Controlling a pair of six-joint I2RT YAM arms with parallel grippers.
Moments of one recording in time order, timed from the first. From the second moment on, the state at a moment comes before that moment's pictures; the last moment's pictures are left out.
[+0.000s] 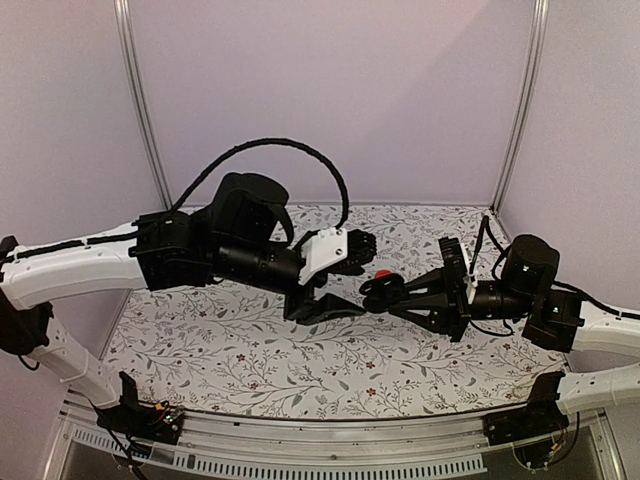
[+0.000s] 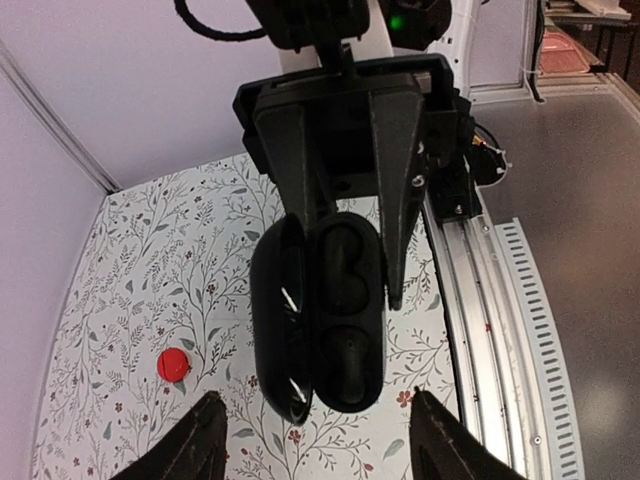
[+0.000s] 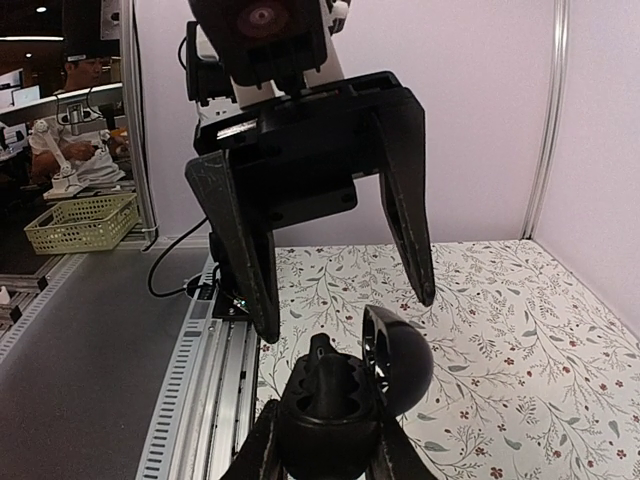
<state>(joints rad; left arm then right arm) -1.20 1.45 1.36 -0.40 0.21 0.39 0.94 0.90 0.57 0.30 -0.56 -0.04</state>
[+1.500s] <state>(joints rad) -1.35 1.43 1.39 -0.35 -0.05 0.49 0.94 0.90 0.57 0.38 -0.53 0.18</state>
